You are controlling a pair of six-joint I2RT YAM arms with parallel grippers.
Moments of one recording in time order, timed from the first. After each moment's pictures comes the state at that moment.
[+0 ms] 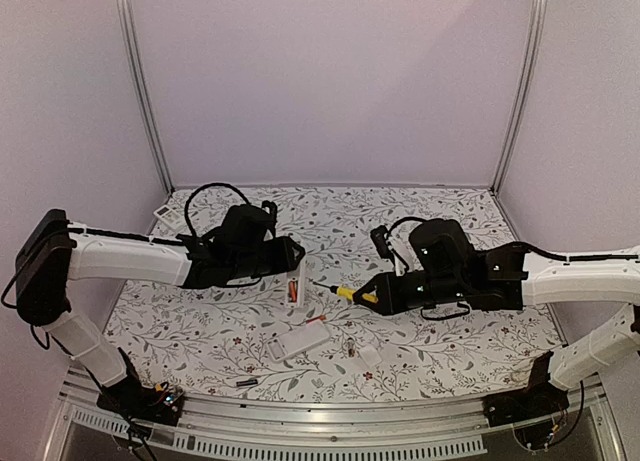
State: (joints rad) left arm -0.85 1.57 0.87 0.13 -0.16 -0.76; right arm 1.05 1.30 0.84 -0.15 -0.09 0.69
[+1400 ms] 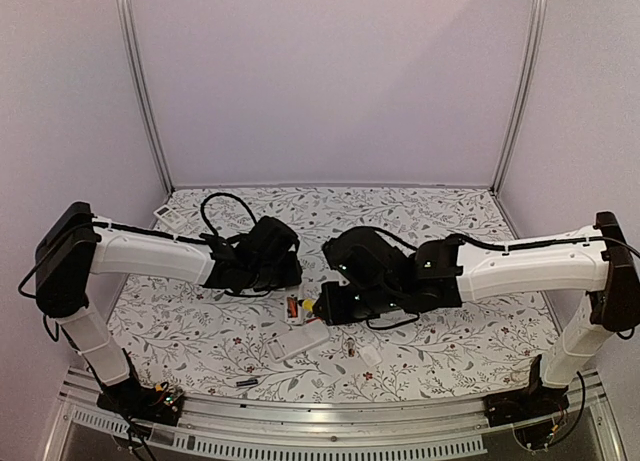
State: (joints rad) left arm -0.91 1.71 1.00 -0.14 -0.35 -0.91; right arm 1.23 1.66 1.24 -0.40 0.13 0.87
